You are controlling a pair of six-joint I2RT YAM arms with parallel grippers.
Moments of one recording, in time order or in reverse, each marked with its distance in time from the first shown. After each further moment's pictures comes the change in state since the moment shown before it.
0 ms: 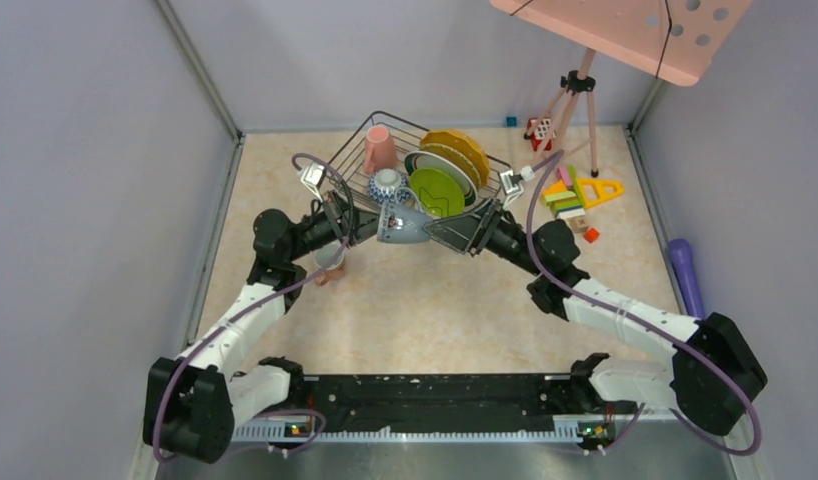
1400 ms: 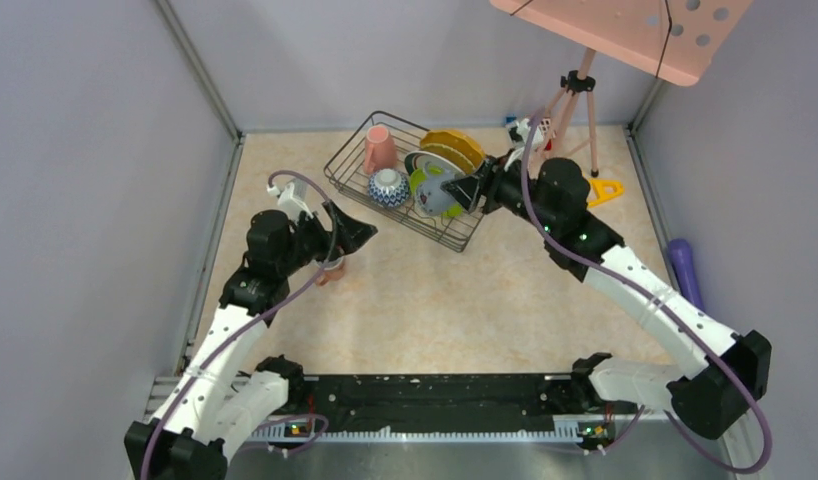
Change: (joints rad) left arm -0.012 -0.209 0.122 -0.838 -0.437 0.533; right arm -0.113 -0.008 0.406 -0.761 0.165 -0.602
